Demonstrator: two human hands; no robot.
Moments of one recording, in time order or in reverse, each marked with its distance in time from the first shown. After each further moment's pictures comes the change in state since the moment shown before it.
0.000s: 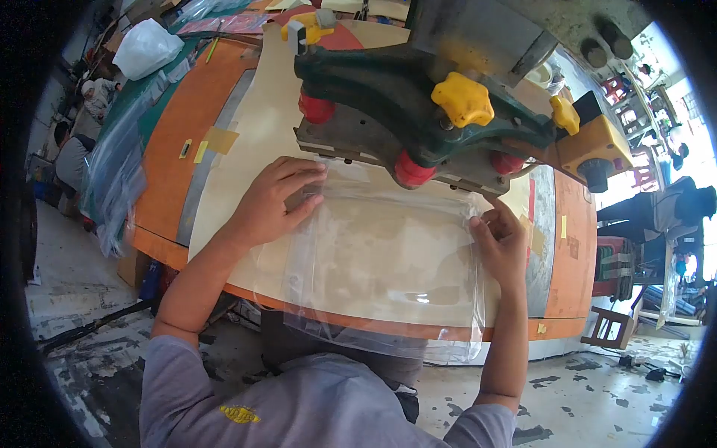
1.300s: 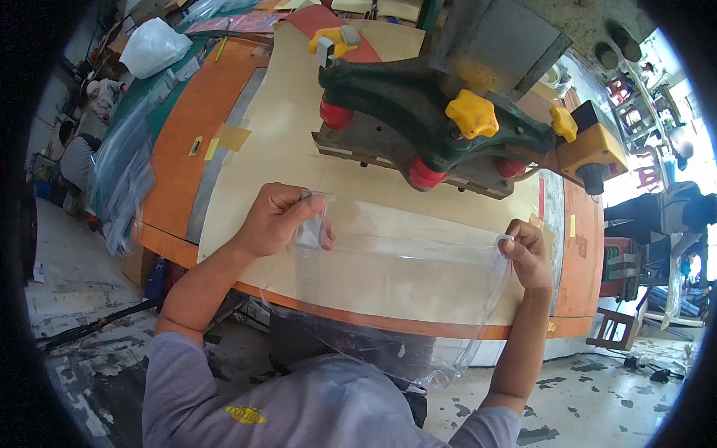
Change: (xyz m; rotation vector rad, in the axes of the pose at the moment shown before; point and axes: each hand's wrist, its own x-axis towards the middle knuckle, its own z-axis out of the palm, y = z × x) left_hand -0.012 0.032 -0.019 -1.075 -0.179 -0.437; right_hand -0.007 0.018 -0.045 0.451 -0.336 0.017
